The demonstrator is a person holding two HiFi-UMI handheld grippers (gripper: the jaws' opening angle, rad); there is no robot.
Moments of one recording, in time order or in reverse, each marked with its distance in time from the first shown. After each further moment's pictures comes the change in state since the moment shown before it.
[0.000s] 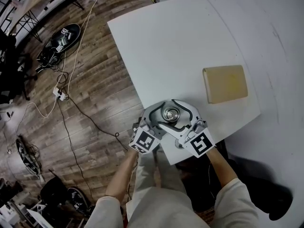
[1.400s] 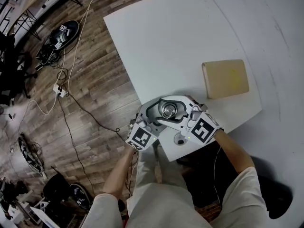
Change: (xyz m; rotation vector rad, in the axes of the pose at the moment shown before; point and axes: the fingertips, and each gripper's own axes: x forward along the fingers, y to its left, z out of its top) left arm -0.002 0.001 0.001 -0.020 0.004 -0.012; right arm 0.009 0.015 -0.001 -0.091 0.062 0.319
